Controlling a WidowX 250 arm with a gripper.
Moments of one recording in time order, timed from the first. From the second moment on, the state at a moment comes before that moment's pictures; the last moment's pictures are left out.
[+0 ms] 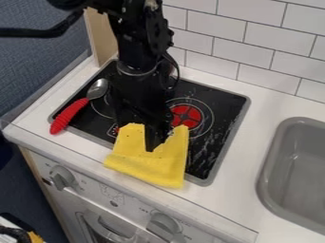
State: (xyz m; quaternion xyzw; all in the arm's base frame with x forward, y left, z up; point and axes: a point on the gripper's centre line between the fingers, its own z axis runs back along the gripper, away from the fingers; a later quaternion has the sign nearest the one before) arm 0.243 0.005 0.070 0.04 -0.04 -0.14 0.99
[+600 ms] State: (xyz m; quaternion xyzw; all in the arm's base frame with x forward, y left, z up) arm 0.318 0.068 0.083 0.03 -0.06 -0.07 1.00
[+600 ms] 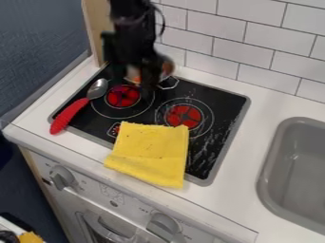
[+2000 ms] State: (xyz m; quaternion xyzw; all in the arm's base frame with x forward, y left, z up) arm 0.406 0.095 0.026 0.03 -0.03 -0.04 1.00
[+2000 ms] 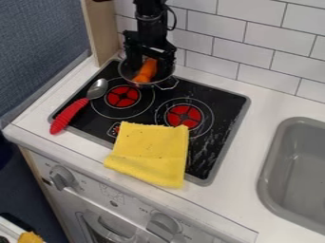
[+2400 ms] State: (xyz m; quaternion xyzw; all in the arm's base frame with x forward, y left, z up) arm 0.401 0.098 0.013 0.03 0.00 -0.03 1.00
